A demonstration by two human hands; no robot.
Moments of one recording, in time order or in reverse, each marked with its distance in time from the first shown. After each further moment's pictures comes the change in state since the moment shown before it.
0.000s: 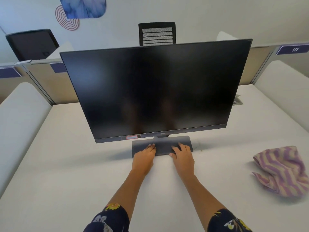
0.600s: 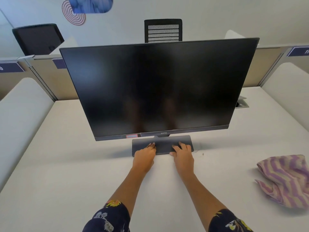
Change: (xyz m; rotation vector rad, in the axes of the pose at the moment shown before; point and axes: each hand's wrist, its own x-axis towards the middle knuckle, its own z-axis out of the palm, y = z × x) left_hand 0.017 0.005 -0.003 0.062 -0.068 -0.044; right_hand 0.023 0.000 0.000 0.040 -0.025 0.024
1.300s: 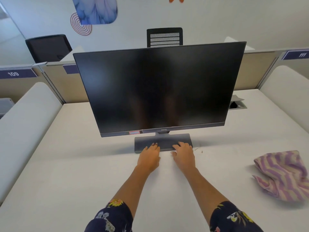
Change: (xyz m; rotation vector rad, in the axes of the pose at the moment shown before) left_hand -0.025 0.019 -0.010 0.028 -0.030 0.027; right_hand -0.010 -0.003 -0.025 -0.186 -0.106 -0.111
